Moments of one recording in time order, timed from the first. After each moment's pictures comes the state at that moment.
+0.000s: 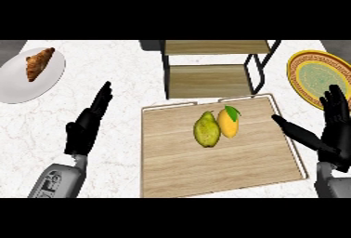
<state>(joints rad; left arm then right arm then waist) -0.20 0.23 -0.18 -1.40 0.03 0.14 0.00 -0.09 -0.37 0.04 -1.45 -0.20 -0.61 -0.15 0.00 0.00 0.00</state>
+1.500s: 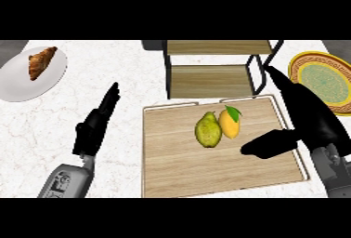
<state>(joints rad) -0.20 0.17 -0.18 -1.41 -0.02 0.13 0.02 -0.53 -0.68 0.49 -1.90 0.16 -0.08 1.12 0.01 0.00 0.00</state>
